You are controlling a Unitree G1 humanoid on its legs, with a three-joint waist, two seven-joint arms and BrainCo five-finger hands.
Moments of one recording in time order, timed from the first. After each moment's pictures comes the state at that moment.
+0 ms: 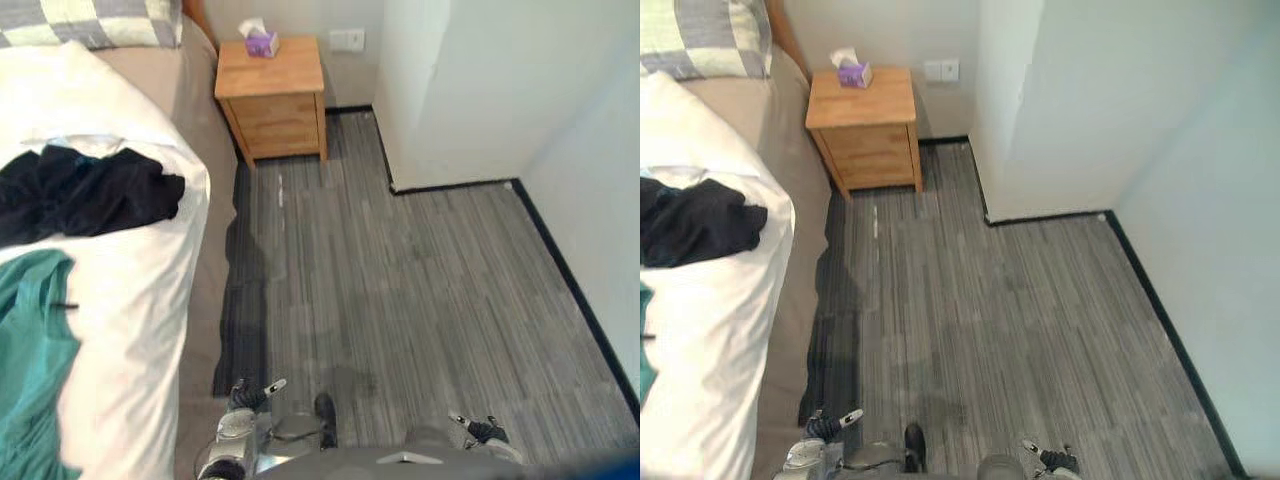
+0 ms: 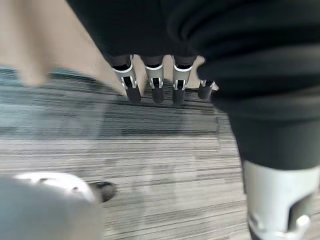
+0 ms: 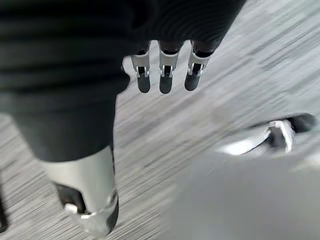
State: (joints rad) left arm 0.03 0.07 0.18 1.04 0.03 -0.02 0.20; right arm 0.09 -0.03 -0.35 1.06 0.05 -0.01 -0.18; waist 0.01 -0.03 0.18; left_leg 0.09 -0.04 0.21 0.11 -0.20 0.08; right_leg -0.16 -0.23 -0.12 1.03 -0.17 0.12
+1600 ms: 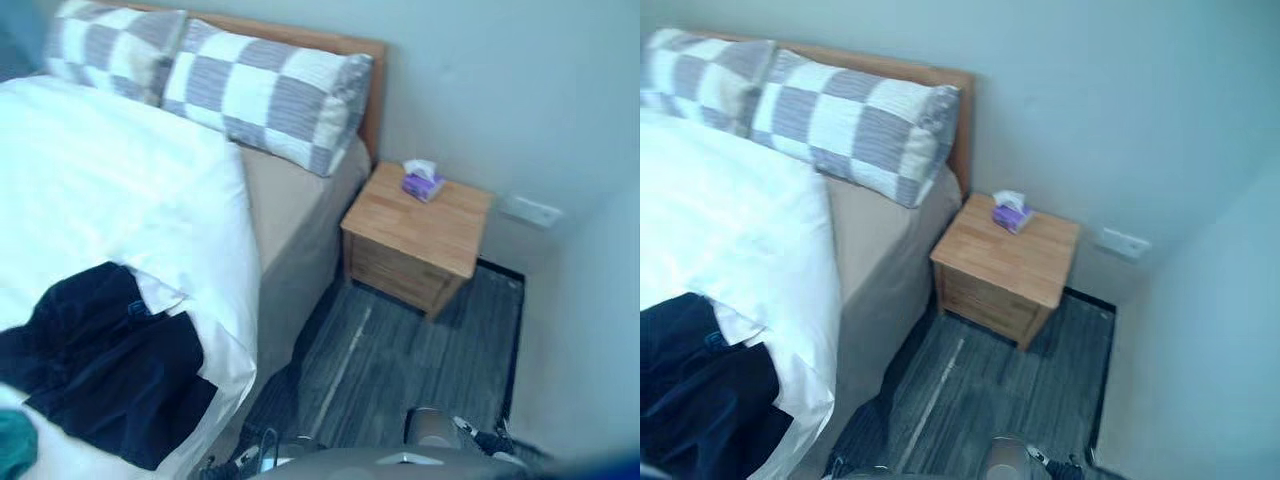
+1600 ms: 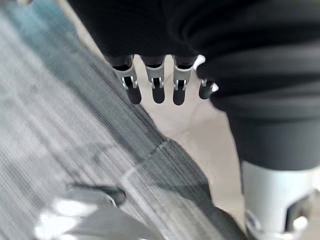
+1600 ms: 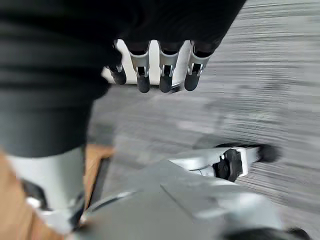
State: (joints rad) left arm 0.22 0.07 0.37 1.01 0.01 -0.06 0.11; right arm 0.11 -0.08 -0.25 1.00 0.01 -0.02 -0.17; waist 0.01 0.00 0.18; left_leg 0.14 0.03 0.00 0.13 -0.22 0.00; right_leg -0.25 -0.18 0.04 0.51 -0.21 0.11
